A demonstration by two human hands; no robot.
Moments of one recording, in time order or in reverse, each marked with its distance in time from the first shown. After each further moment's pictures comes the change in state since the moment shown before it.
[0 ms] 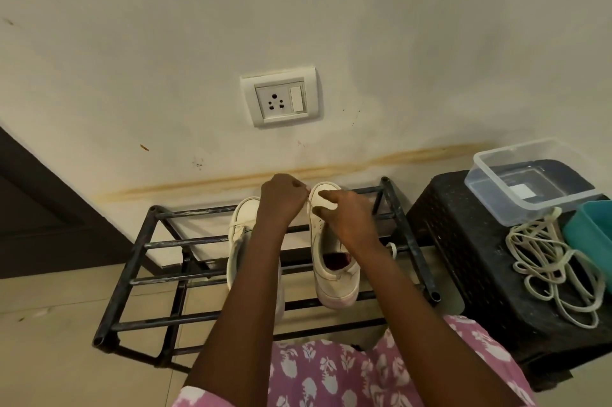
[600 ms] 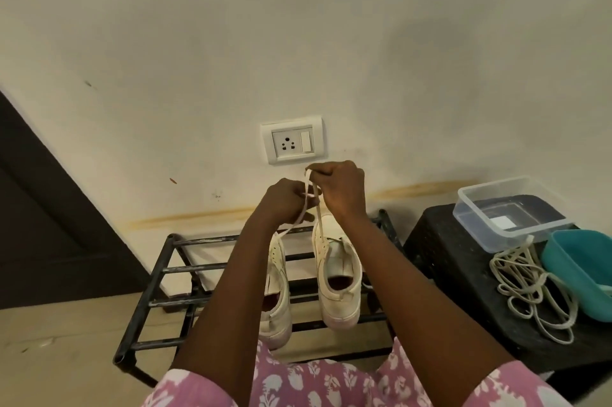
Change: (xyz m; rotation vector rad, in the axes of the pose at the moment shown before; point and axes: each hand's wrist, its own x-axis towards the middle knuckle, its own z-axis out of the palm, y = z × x) left_hand -0.013 0.034 -0.060 -0.171 -0.229 0.072; right_hand 0.005 -0.096 -0.064 0.390 0.254 -0.165
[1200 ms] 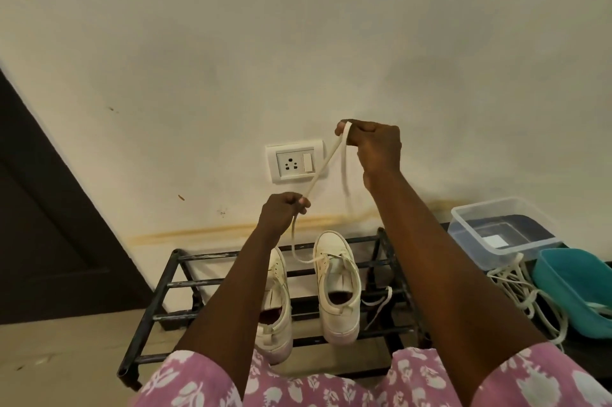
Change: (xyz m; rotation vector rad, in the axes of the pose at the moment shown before) left_hand 0.019 -0.022 -0.002 -0.211 0.188 0.130; right_hand 0.039 -0.060 -0.061 0.440 0.175 0.160
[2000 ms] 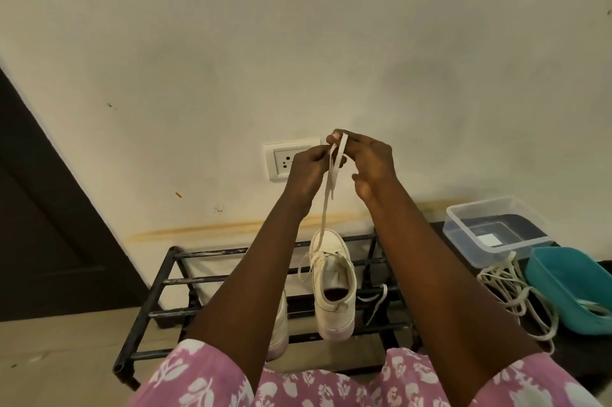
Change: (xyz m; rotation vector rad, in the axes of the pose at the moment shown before) left_hand -0.014 0.088 0.030 -0.350 -0.040 0.213; right_hand -0.017 0.005 -0.004 0.263 -0.150 0.197
